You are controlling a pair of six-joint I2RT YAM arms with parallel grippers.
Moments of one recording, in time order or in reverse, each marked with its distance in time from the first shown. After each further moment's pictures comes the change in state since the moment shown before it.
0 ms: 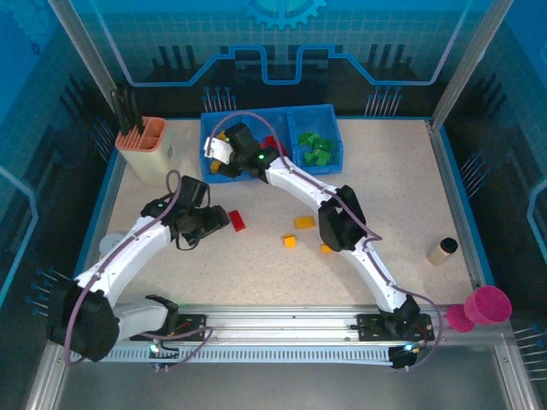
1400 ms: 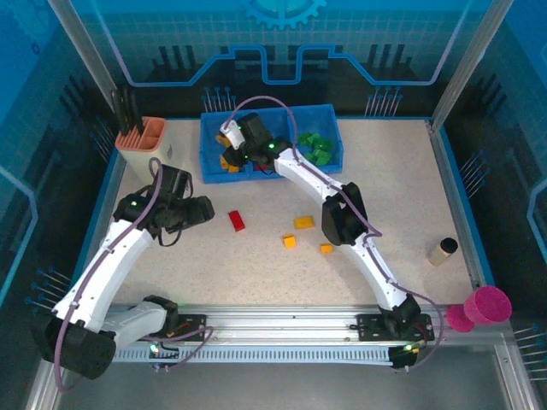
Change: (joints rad) left arm 0.065 -0.129 0.189 -0.249 -0.082 0.221; right arm -0.072 0.106 0.156 -0.079 -0.155 0.460
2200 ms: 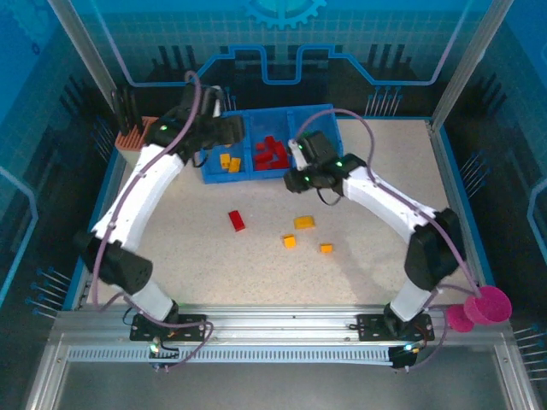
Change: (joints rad) left arm -0.060 0.517 0.754 0.131 -0.098 0.249; right arm -0.091 -0.856 -0.978 -0.114 0.098 0.320
